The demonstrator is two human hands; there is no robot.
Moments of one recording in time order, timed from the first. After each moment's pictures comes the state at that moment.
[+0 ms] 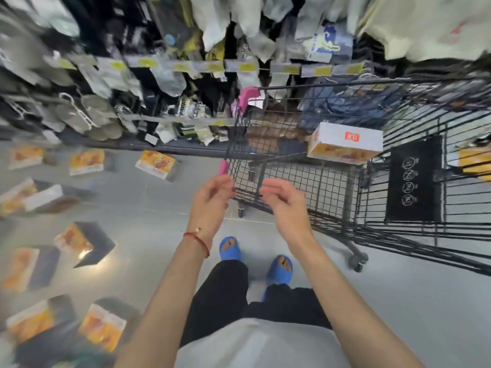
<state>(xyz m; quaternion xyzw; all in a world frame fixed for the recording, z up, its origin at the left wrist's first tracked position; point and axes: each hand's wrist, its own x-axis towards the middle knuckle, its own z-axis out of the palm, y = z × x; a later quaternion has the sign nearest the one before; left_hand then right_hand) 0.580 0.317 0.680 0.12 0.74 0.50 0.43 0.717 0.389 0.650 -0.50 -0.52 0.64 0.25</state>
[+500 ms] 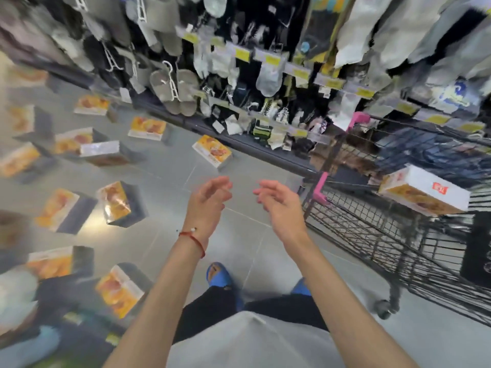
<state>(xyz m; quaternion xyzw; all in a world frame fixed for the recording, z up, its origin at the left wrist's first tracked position) 0.384 0.125 0.692 0.00 0.72 0.59 0.36 0.495 0.237 0.661 -0.42 -0.60 0.67 0.13</state>
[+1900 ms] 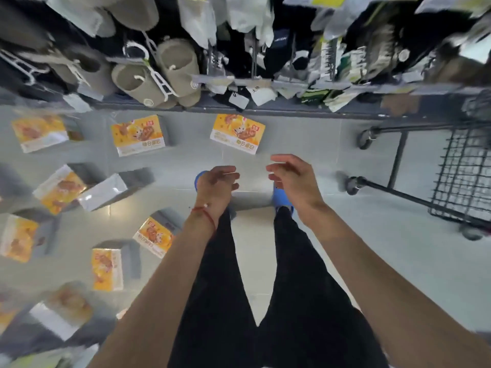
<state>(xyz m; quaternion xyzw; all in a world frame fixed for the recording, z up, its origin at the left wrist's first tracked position) -0.090 0.233 0.485 -0.05 0.76 0.36 0.55 0.055 0.315 0.481 -0.65 -0.43 0.62 0.06</state>
